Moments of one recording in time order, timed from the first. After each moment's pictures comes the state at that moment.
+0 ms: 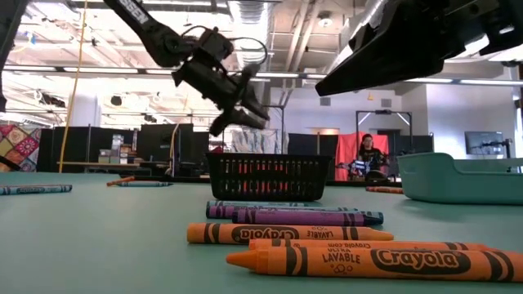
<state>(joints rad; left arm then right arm) 0.60 1.70 1.10 0.12 0.38 -0.56 0.53 1.63 0.81 0.27 0.49 0.08</state>
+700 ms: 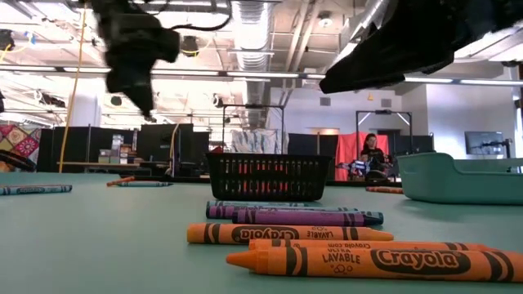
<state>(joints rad) 0.03 1.18 0.89 -0.75 -0.05 -0.59 0.55 1.63 0.81 0.28 0.49 0.22</state>
